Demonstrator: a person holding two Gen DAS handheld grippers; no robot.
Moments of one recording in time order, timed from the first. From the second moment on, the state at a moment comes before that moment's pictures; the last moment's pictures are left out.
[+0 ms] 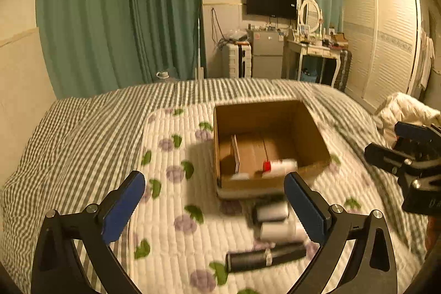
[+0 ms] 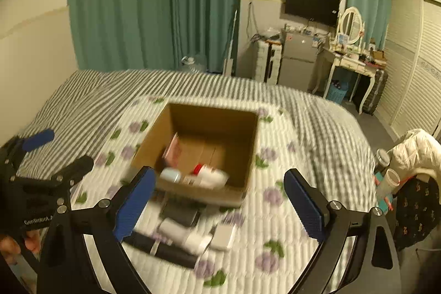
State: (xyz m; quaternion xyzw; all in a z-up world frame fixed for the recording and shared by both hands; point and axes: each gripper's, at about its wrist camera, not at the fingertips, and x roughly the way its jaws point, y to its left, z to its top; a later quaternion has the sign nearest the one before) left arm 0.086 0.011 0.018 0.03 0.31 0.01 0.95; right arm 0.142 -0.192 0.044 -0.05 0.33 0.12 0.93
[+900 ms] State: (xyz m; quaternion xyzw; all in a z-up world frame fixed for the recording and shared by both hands) left arm 0.072 0.078 -0.132 -0.03 0.40 0.07 0.91; right arm 0.121 -0.090 -0.178 -0.18 0.46 0.24 0.84
